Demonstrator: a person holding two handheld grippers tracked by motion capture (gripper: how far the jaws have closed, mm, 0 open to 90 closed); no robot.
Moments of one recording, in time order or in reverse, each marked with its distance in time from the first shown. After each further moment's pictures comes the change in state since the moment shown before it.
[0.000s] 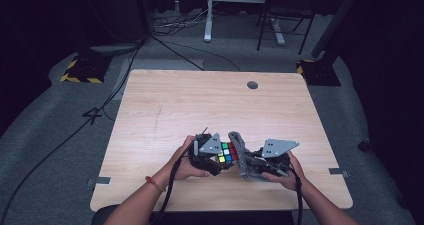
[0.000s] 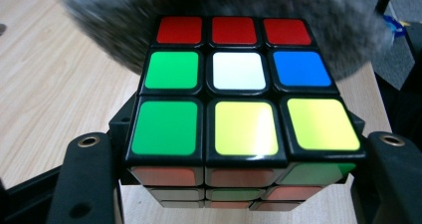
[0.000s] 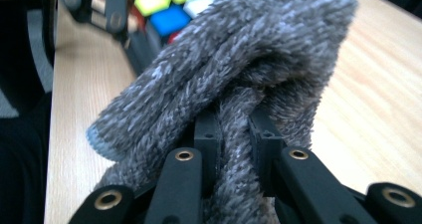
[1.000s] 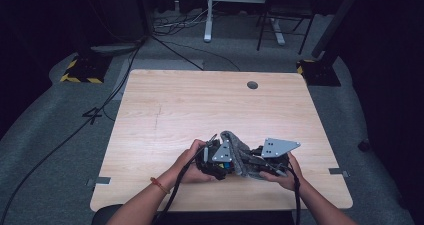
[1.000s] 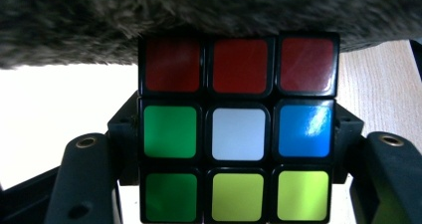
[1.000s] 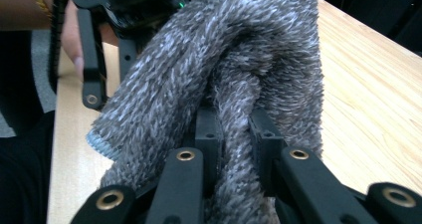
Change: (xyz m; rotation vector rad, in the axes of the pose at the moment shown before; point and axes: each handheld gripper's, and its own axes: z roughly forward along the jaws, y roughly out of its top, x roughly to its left) left arm -0.009 0.004 0.015 0.079 0.042 0.056; right arm 0.005 0.010 0.000 -0.052 -0.020 -0.013
